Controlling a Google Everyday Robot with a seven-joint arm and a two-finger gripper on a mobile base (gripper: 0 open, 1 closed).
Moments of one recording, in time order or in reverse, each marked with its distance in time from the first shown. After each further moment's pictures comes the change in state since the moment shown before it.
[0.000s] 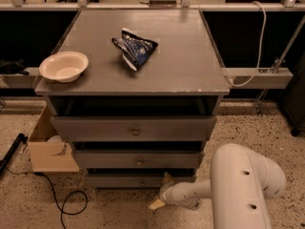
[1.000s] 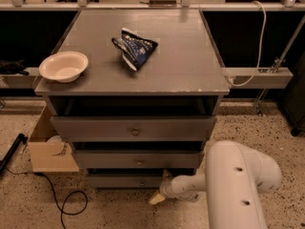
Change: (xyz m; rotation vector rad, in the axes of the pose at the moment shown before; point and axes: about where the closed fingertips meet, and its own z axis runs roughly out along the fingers) arm -0.004 -0.023 0.004 -0.013 0.019 0.007
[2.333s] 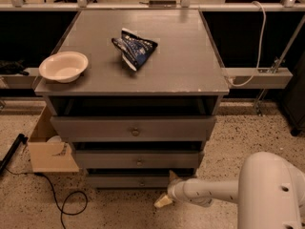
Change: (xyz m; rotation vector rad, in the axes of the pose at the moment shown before) arm -0.004 0.005 -0.051 -0.030 -0.088 0.015
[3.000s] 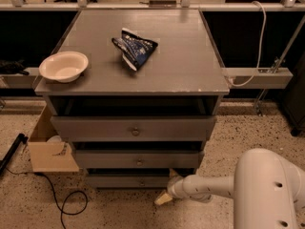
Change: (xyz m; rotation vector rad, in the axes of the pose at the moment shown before) arm -0.001 -0.010 0.001 -0.001 0.018 -0.010
